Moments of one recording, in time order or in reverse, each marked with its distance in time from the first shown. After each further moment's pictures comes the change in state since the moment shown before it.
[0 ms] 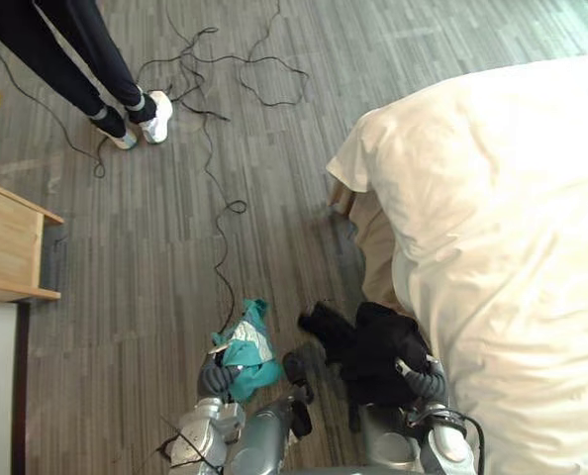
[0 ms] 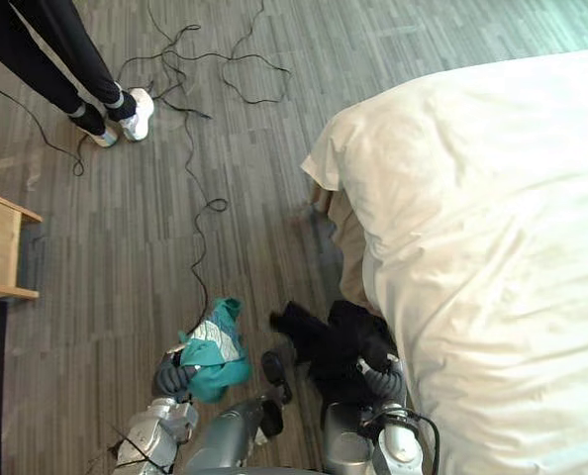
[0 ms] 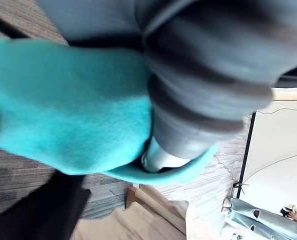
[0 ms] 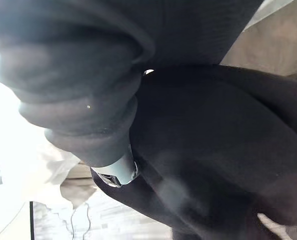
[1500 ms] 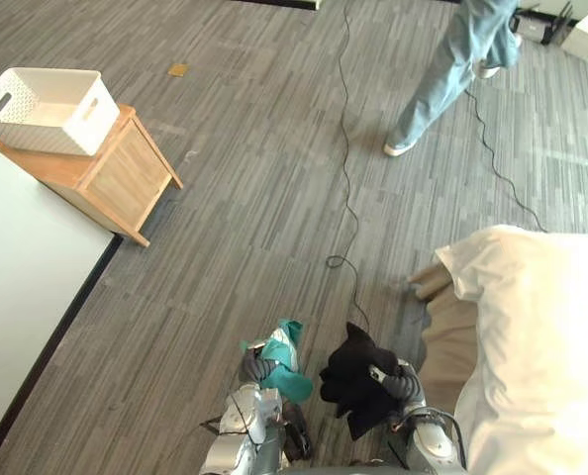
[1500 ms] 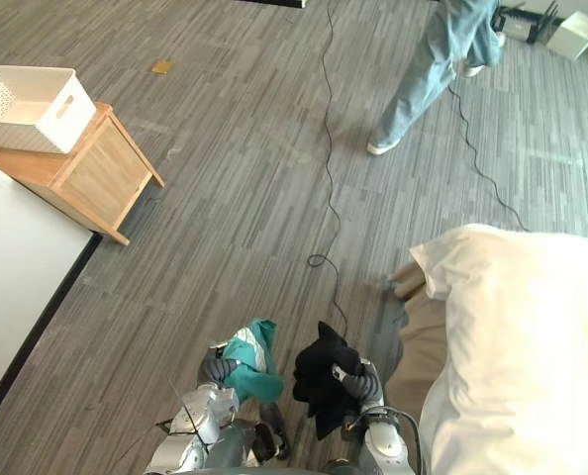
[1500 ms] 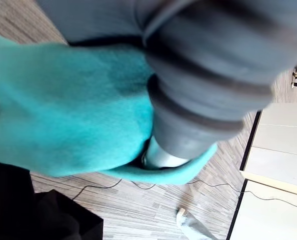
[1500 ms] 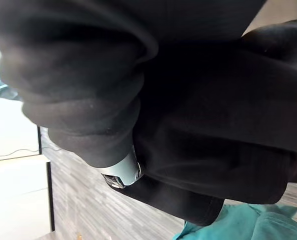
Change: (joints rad) left arm -0.235 -0.045 -0.159 0.322 0.054 0.003 0.174; right arm -0.086 -0.074 0.130 0.110 0.103 0.024 0.005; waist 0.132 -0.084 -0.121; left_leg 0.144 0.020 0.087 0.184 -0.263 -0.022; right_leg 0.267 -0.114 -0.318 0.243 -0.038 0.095
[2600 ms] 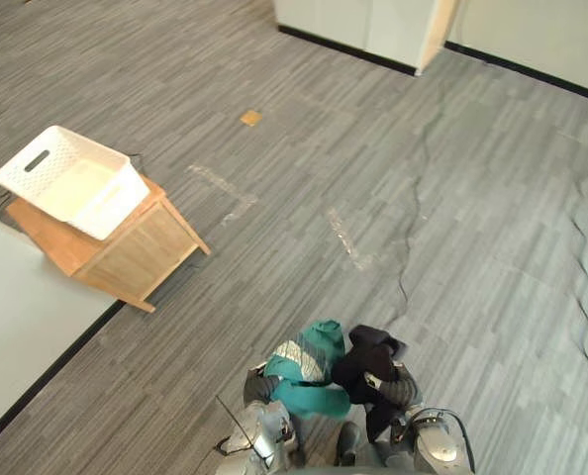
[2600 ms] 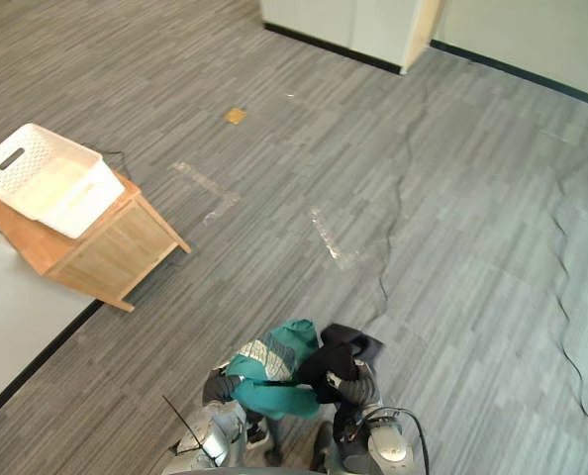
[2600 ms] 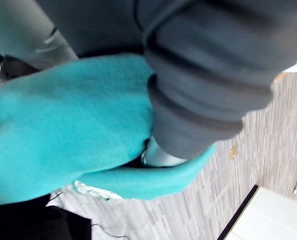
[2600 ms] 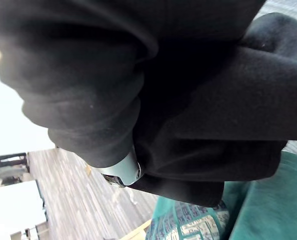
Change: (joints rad) left arm 0.092 -0.061 0.005 0.000 -0.185 -0.012 0.017; right arm -0.009 -0.107 0.087 -0.036 -0.043 0.027 0.030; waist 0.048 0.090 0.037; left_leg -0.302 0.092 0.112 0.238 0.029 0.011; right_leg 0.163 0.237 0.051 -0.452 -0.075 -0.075
